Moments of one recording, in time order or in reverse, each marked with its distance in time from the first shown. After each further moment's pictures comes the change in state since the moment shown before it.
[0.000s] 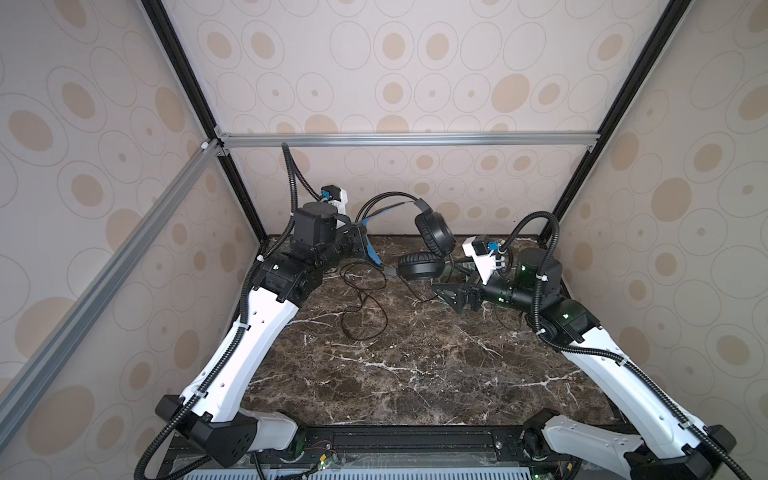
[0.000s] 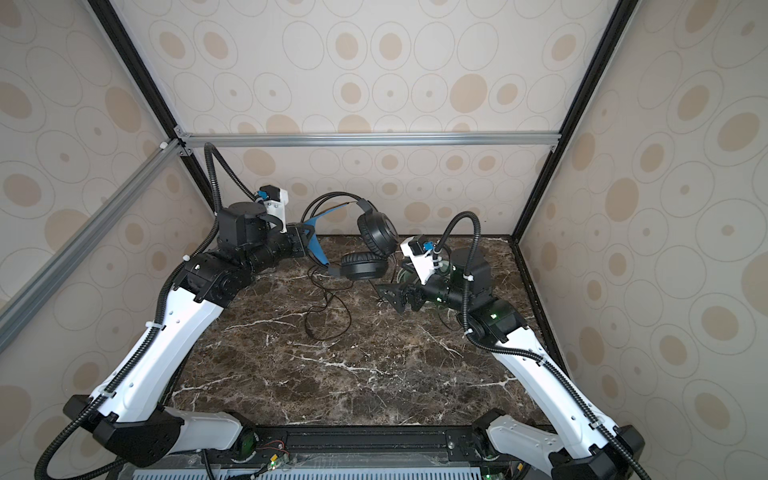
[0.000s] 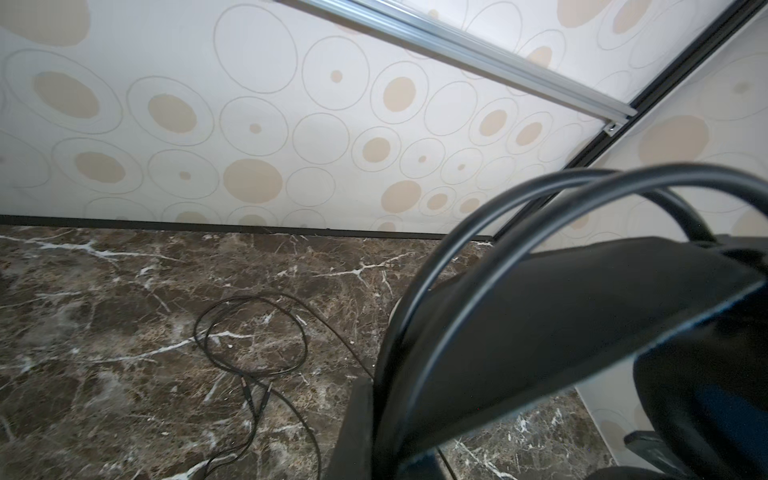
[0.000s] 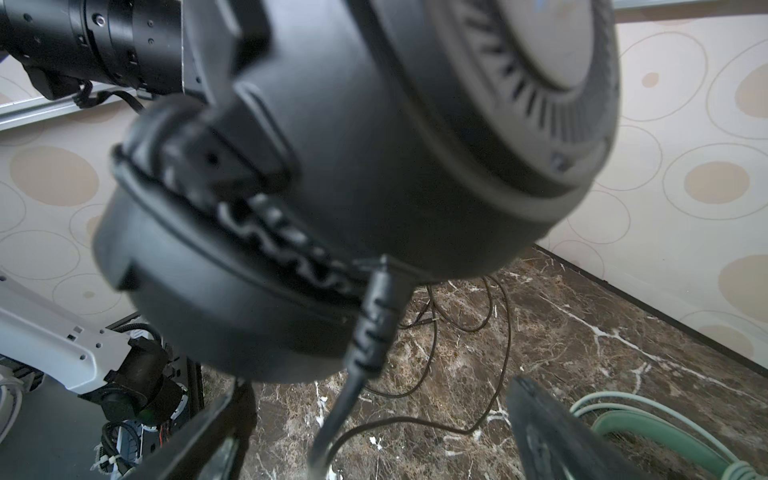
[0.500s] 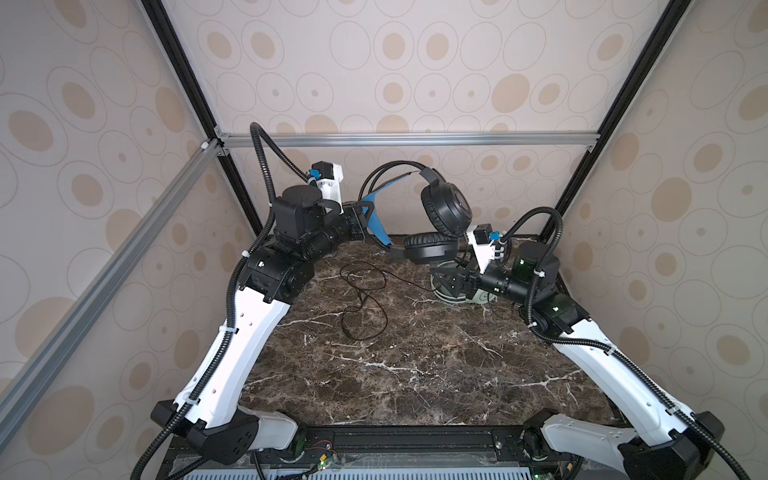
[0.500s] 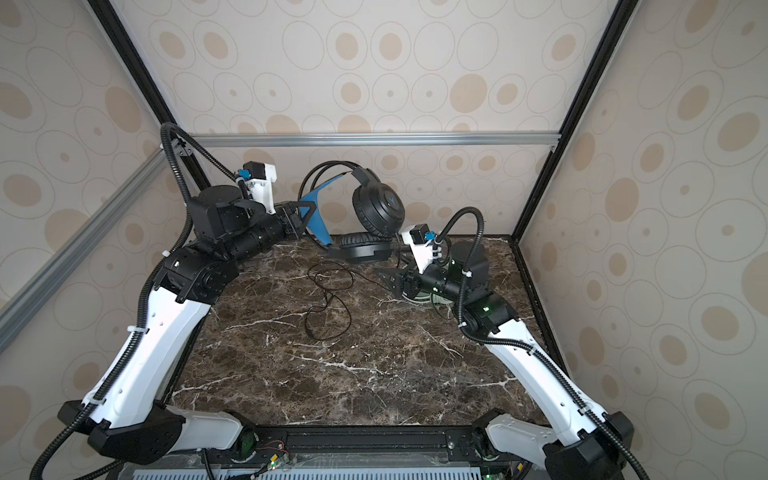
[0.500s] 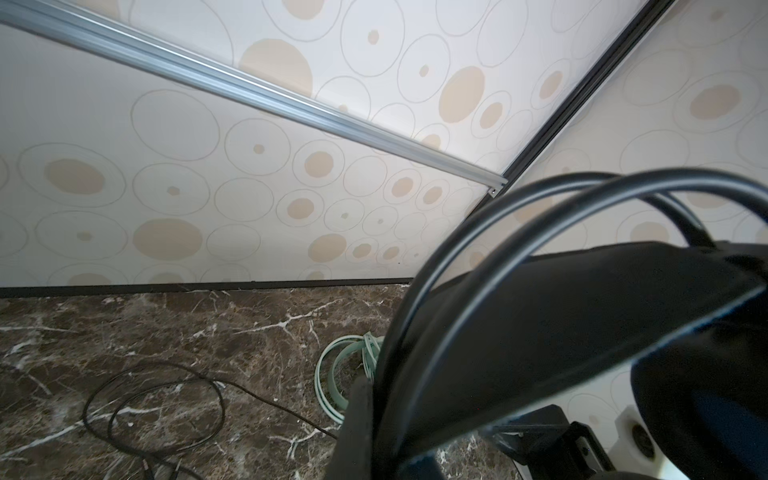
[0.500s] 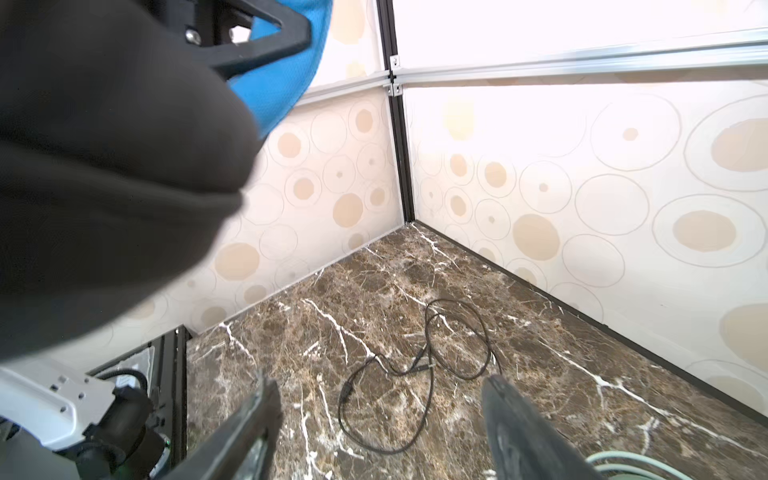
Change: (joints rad) left arm 0.000 0.014 0.150 0.074 0.126 -0.077; right arm -0.018 0.066 0.000 0.190 -0.017 0.066
